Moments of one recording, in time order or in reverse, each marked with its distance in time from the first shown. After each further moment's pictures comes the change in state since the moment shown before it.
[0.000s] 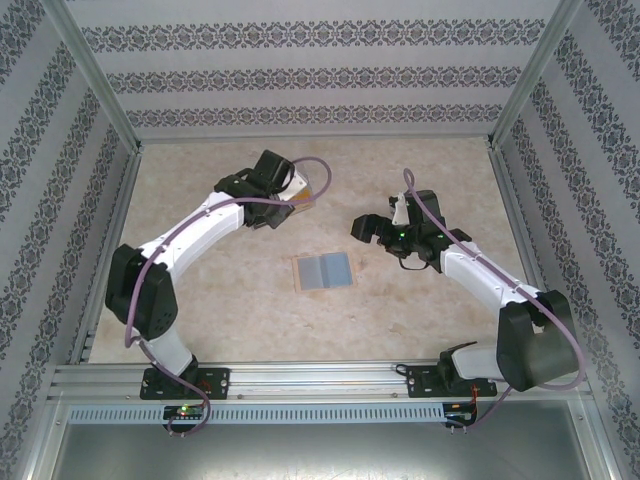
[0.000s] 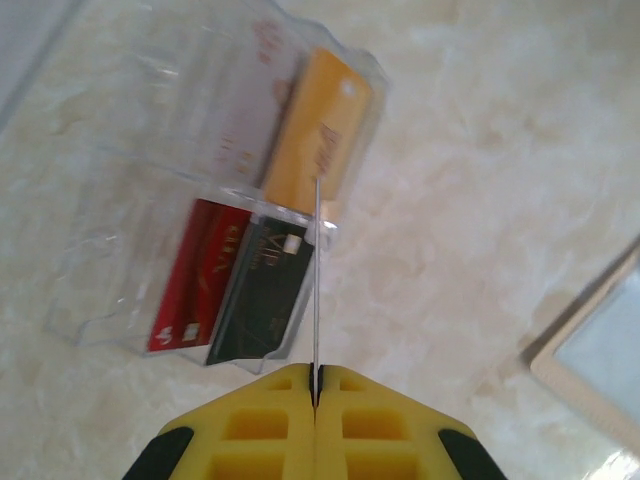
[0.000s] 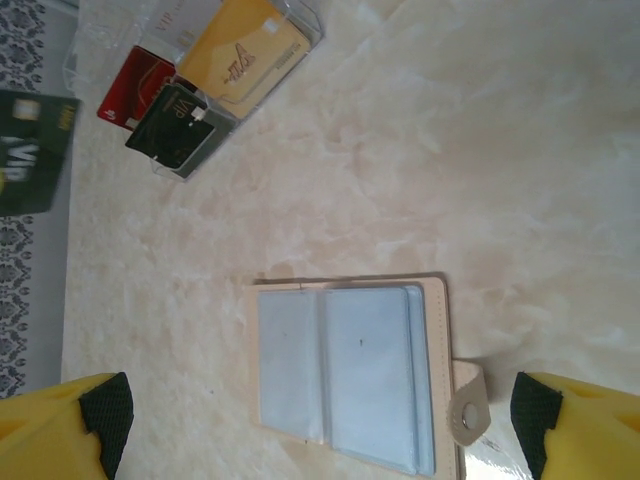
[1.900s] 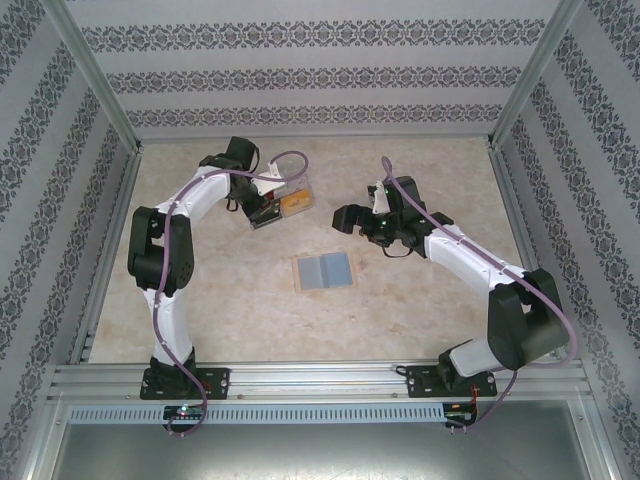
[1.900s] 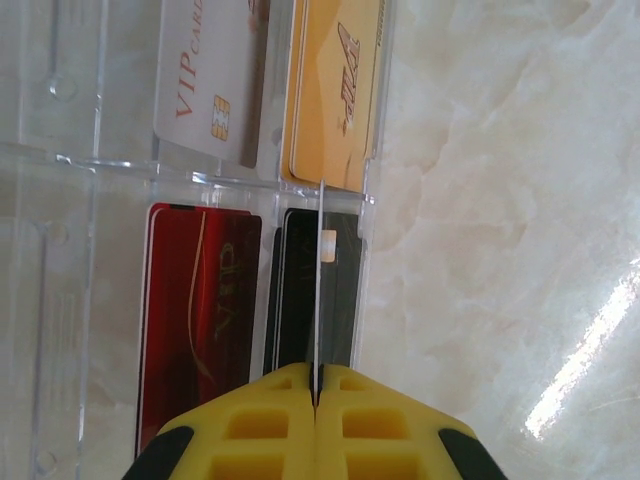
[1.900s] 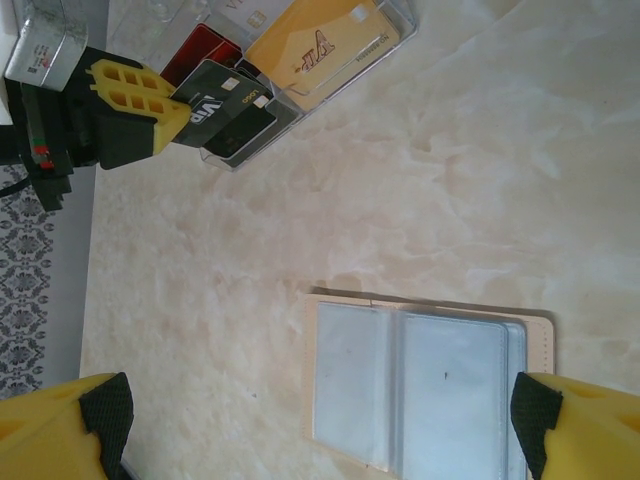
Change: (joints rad) left arm 0.290 0.307 0.180 -0.048 0.397 0.365; right arm 0.101 0.123 0.167 -0.031 0.006 0.012
